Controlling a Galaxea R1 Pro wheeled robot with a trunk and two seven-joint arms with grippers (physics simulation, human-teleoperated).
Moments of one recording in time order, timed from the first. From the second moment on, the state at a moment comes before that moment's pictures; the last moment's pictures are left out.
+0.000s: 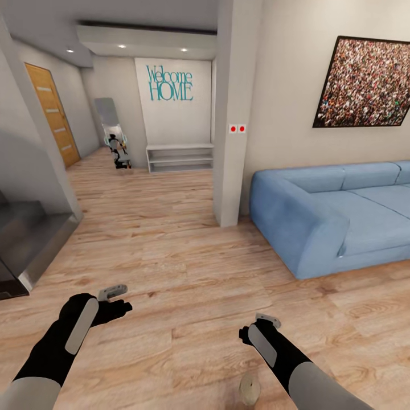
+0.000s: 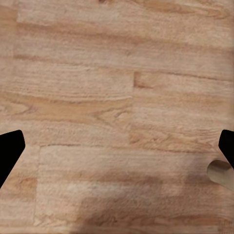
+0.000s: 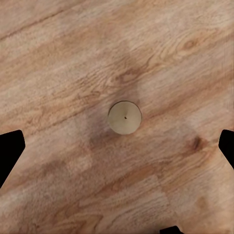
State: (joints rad) left arm -0.51 0.16 0.04 -1.14 0.51 0.98 0.28; right arm -0.64 0.06 0.40 -0.54 -0.73 0.48 -0.56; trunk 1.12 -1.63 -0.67
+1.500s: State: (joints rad) left arm -0.51 0.17 0.07 -1.15 0.52 0.99 0.27; right arm -0.64 0.06 0.40 -0.53 -0.73 0.49 -0.56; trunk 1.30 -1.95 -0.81
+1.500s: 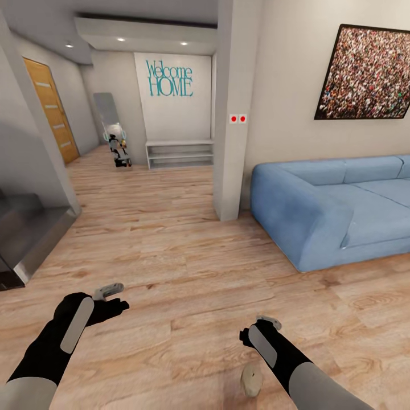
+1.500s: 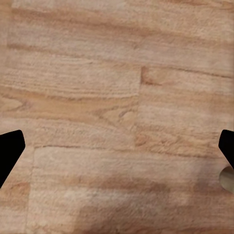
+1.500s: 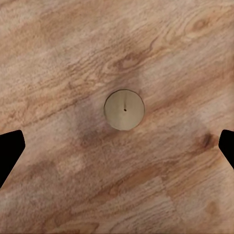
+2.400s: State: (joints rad) left arm -0.51 0.18 0.07 -1.14 0.54 0.99 0.27; right arm -0.64 0.06 0.40 -0.53 -0.73 0.49 -0.56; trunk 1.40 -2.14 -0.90
